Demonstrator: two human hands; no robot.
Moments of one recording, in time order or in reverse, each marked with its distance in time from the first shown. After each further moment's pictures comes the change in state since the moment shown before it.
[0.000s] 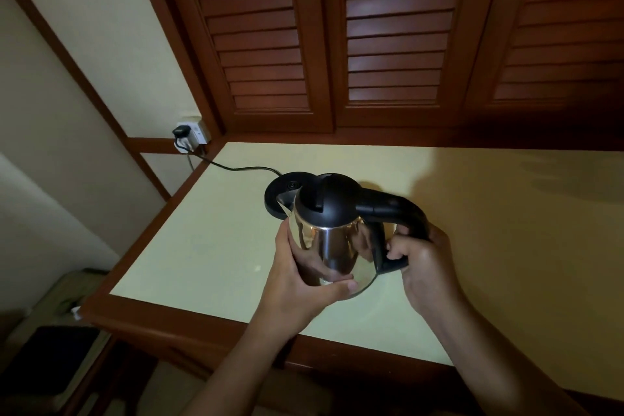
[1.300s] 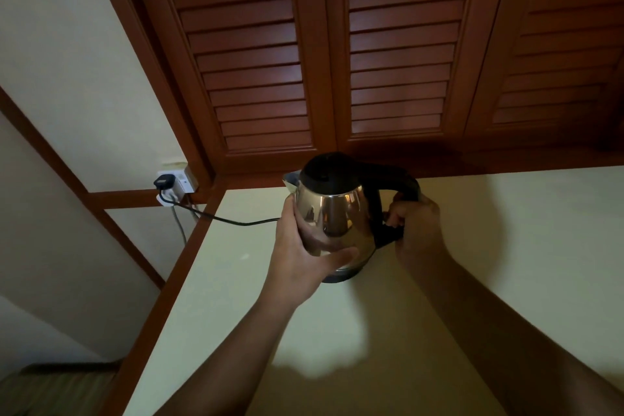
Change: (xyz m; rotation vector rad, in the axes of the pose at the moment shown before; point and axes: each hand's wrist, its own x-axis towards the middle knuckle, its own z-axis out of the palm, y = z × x) left_hand 0.163 -0.025 -0.098 -0.047 -0.058 0.190; right_hand 0.119 0.004 0.130 0.056 0.206 -0.101
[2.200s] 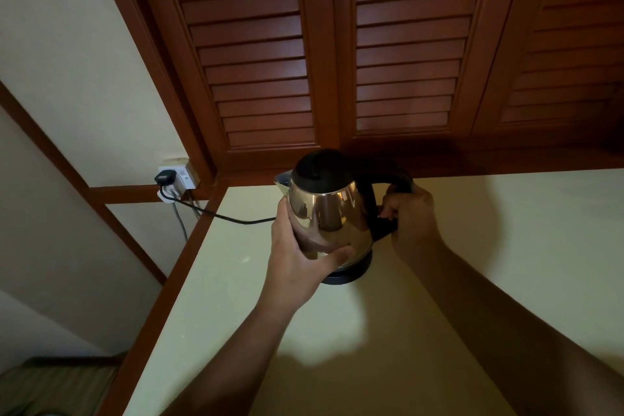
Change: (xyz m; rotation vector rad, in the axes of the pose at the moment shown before) left_hand 0.003 -0.019 -0.003 -0.002 0.072 0.003; right_hand 0.017 0.000 0.016 -0.081 -0.033 0.024
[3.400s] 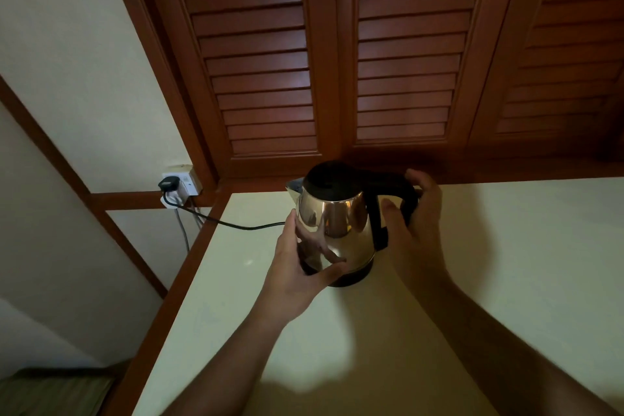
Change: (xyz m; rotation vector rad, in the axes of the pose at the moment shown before) left_hand -0.004 -0.015 -0.017 -0.003 -0.152 -0.066; right_hand -0.038 0.013 -0.003 -0.401 0.096 -0.529
